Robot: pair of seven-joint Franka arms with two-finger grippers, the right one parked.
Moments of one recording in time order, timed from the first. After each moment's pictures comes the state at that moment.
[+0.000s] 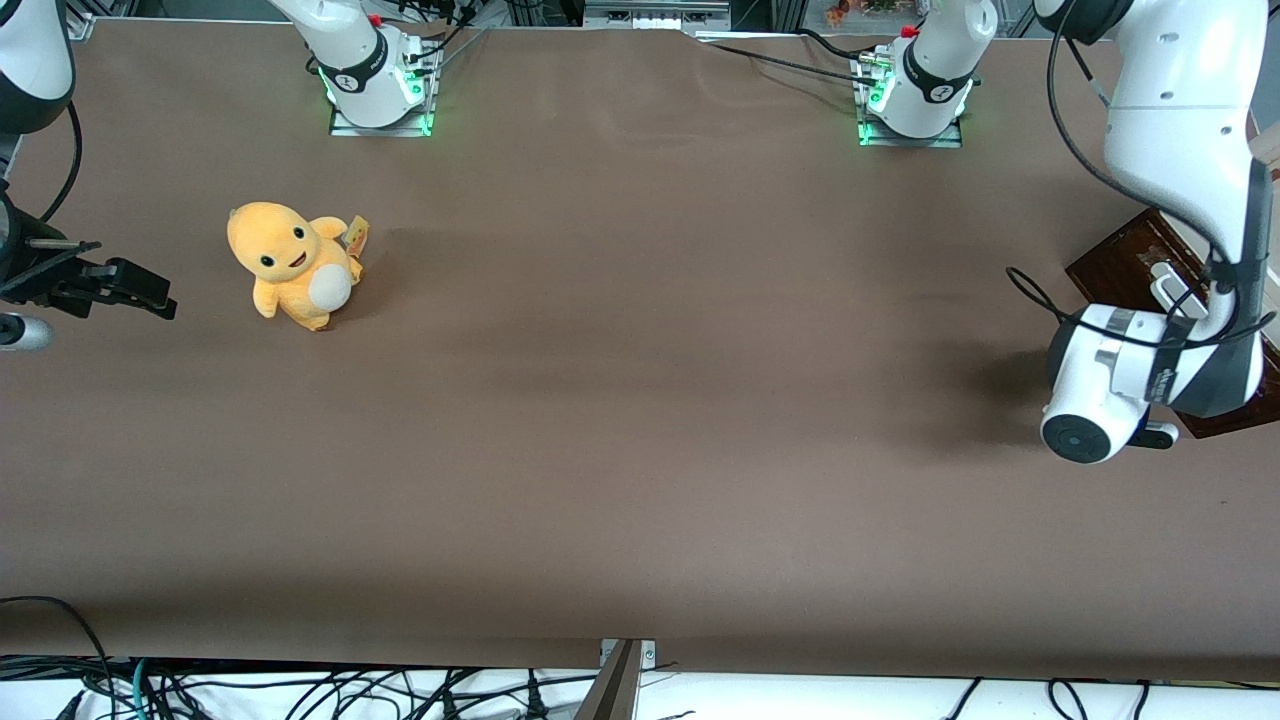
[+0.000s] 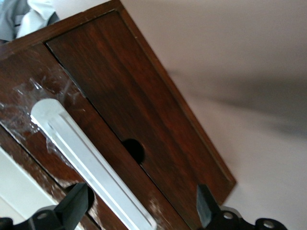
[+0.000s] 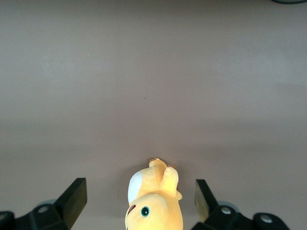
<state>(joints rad) 0.09 0.74 -0.03 -1.55 0.87 1.48 -0.23</state>
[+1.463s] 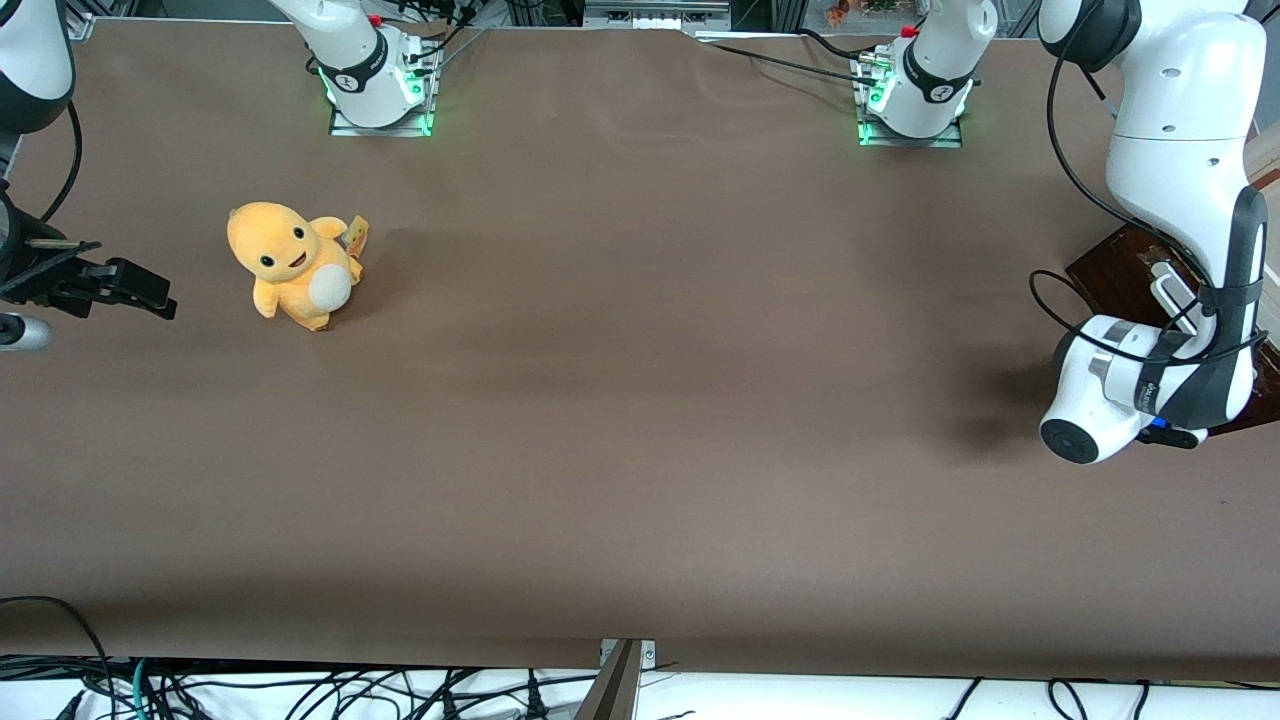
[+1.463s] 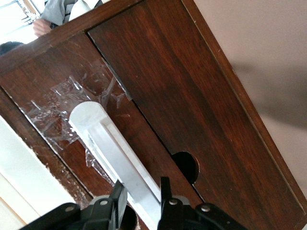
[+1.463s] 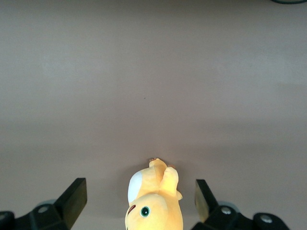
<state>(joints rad) 0.12 0.79 -0.02 -1.55 1.04 1.44 -0.26</state>
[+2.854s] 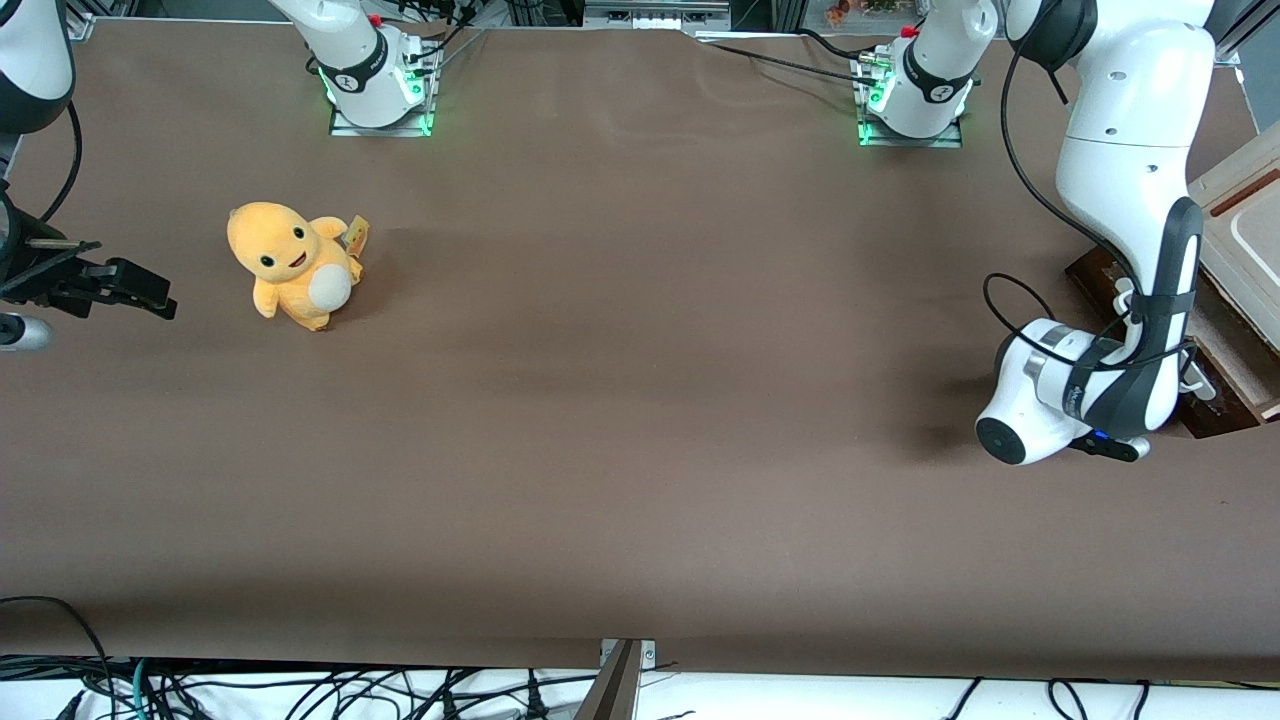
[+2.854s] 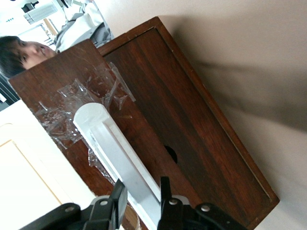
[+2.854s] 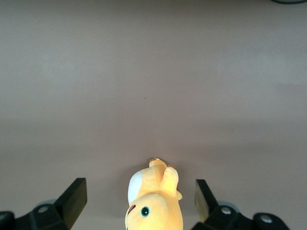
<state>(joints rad) 0.00 0.80 -0.03 -1.53 1.03 1.41 -0.28</state>
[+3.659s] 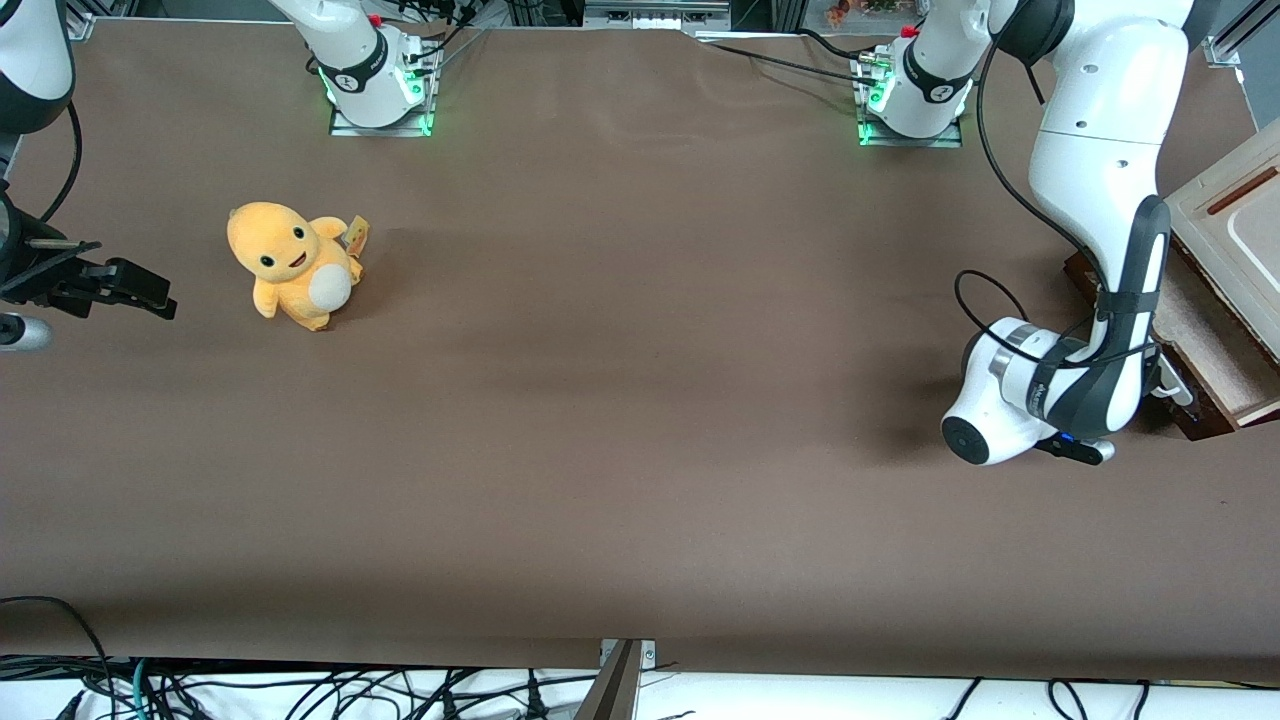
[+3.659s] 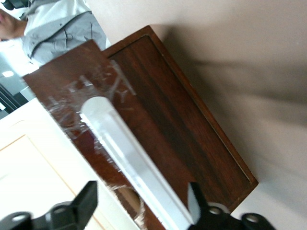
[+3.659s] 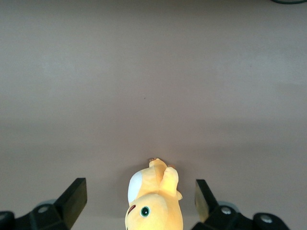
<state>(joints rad) -0.06 0.80 -0.04 -1.47 0.98 1.36 -0.25</state>
